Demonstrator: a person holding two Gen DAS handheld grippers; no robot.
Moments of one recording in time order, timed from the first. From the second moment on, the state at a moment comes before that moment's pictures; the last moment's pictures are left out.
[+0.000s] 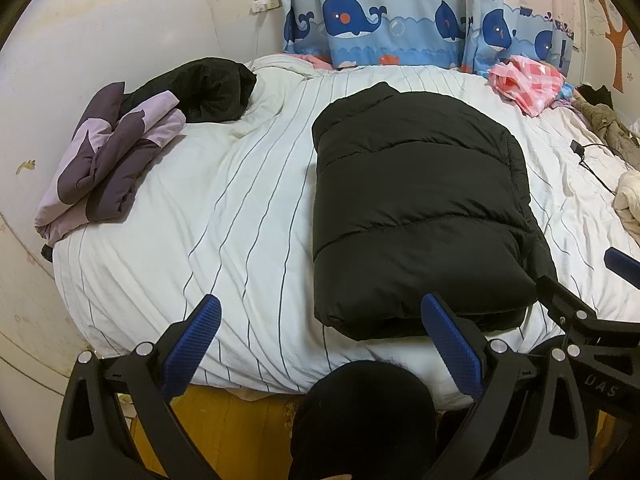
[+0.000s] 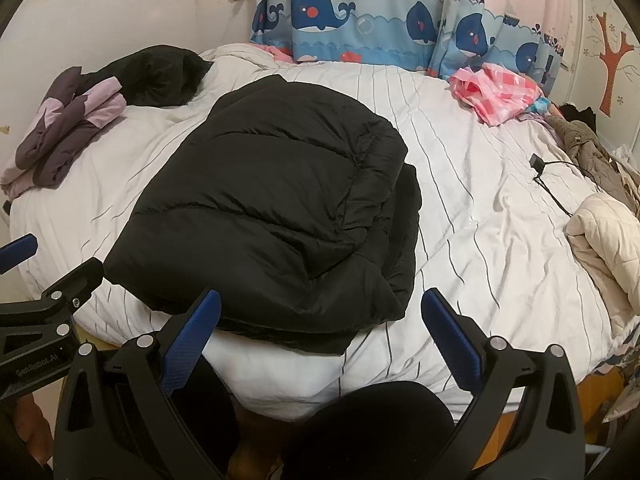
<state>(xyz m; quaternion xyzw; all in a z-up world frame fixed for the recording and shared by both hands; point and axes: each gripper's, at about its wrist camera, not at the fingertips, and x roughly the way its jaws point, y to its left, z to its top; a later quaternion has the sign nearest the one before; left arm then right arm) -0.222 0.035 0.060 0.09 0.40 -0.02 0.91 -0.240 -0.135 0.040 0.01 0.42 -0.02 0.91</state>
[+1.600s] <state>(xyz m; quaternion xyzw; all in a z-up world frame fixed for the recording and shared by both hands) -0.233 0.044 0.070 0.08 0.40 -0.02 0.91 -0.250 -0.128 0.046 0.00 0.42 -0.01 0.91</state>
